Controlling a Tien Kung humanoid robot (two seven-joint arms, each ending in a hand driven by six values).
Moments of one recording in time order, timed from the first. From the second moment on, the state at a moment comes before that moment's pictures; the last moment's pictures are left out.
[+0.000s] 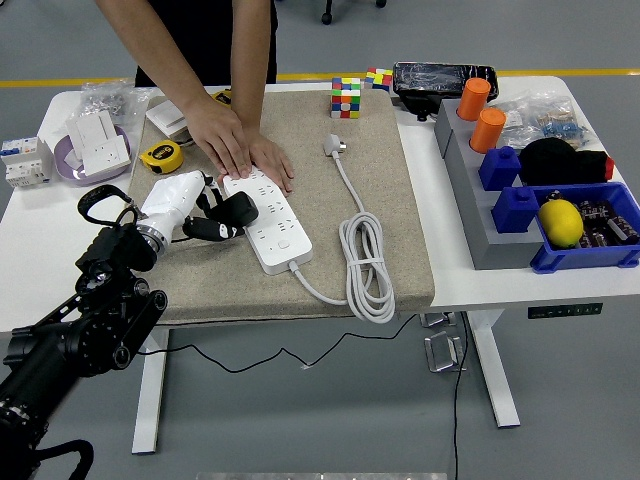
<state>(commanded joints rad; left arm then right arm) -0.53 0.03 -1.22 -0.78 2.27 0.17 0.00 0.10 -0.32 0.33 0.47 -0.05 -0.39 -0.16</state>
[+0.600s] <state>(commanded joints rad) -0.53 0.03 -1.21 -0.78 2.27 0.17 0.00 0.10 -0.32 0.34 0.47 -0.05 -0.39 -0.16</state>
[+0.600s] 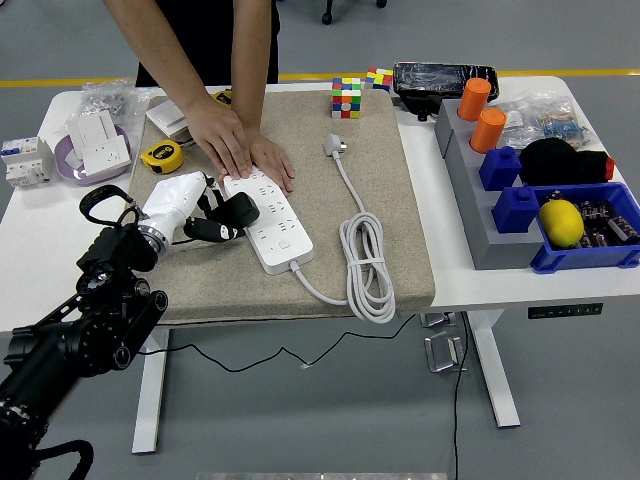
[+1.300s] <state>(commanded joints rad) -0.54 0.03 -1.22 -0.77 2.27 0.16 -0.01 0.10 -0.32 0.34 0.47 -0.04 -0.39 -0.15</state>
